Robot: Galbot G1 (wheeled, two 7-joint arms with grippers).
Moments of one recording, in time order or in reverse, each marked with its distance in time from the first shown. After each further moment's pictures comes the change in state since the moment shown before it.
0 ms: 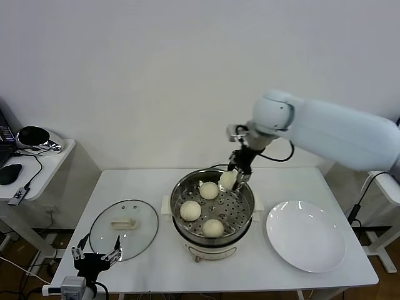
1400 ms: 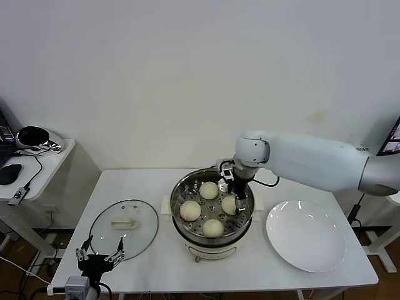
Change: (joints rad) left arm -0.012 -0.013 0.013 0.023 0.003 0.000 0.008; right arm -0.113 0.009 -0.034 0.001 -0.080 -0.074 0.080
